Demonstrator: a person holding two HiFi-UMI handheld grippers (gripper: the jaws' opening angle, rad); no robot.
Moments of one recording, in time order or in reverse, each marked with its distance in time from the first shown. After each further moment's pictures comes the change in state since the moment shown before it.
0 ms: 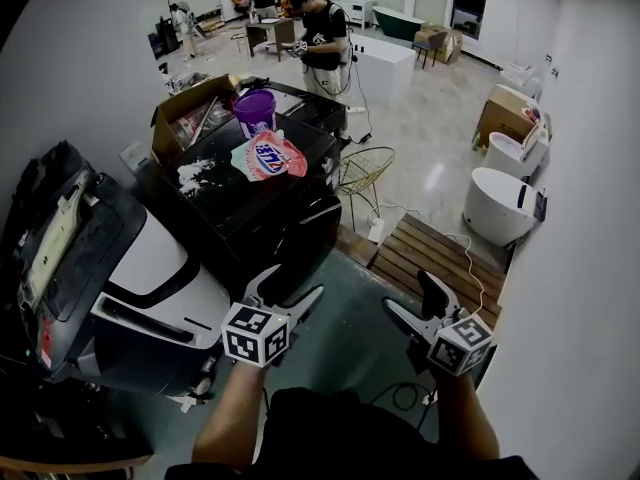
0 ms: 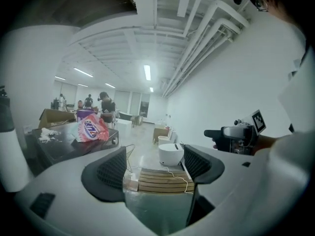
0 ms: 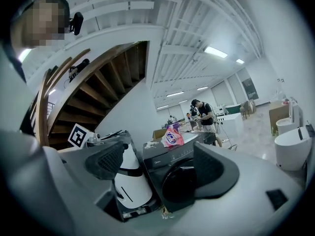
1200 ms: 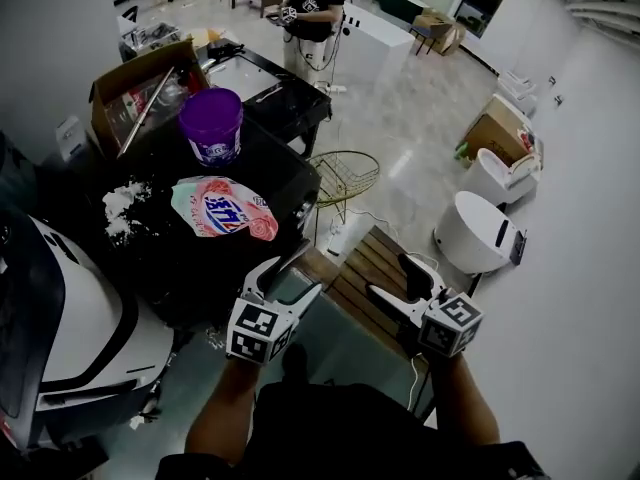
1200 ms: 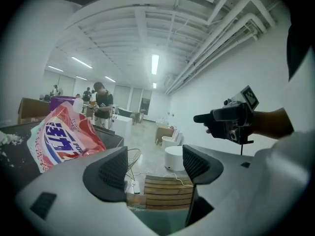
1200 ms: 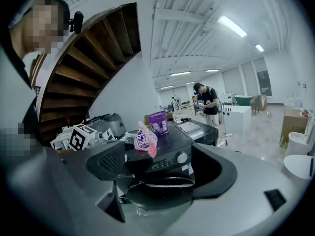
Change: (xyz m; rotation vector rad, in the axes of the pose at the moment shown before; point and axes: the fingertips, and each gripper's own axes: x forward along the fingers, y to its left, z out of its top) left arm 0.280 0.178 0.043 -0.025 0.045 -0.035; right arm 0.278 -0.207 0.071 -0.126 0.290 0.022
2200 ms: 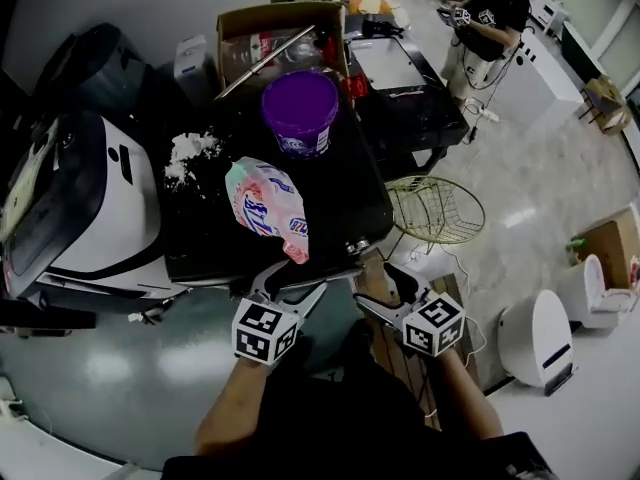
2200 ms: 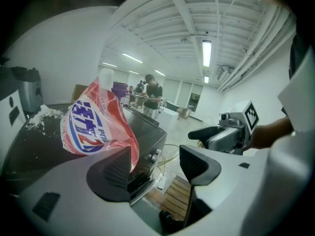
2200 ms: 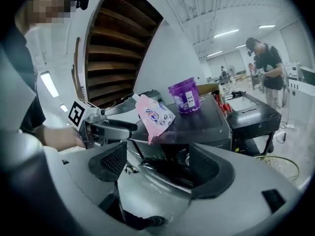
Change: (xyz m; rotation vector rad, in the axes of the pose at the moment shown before) left arm 0.059 0.090 -0.015 -0.313 0.058 0.557; right arm 0.182 -0.078 -0.043 -0.136 0.336 0.644
